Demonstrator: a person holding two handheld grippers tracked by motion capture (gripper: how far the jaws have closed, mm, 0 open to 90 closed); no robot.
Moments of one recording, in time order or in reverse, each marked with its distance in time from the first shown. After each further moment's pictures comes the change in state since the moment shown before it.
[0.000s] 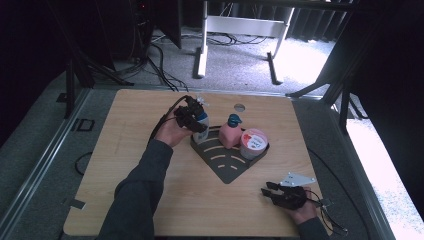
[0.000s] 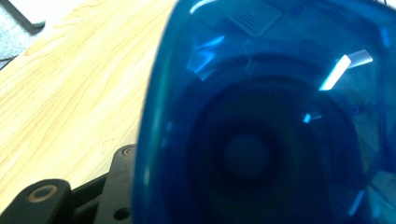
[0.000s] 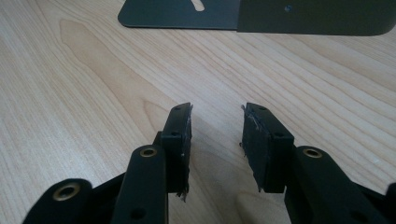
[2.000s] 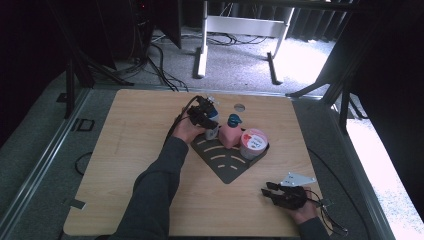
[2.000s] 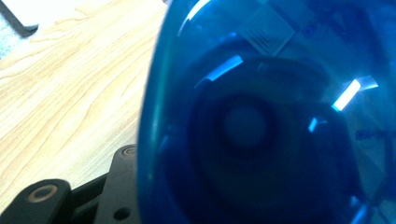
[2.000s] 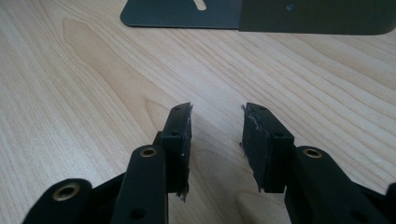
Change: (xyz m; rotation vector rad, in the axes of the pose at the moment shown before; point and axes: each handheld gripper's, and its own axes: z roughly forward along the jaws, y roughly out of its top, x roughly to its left) left arm 0.003 0.021 0.055 -0.045 -0.001 -0.055; right arm -0.001 0.000 -0.001 0.002 0.009 0.000
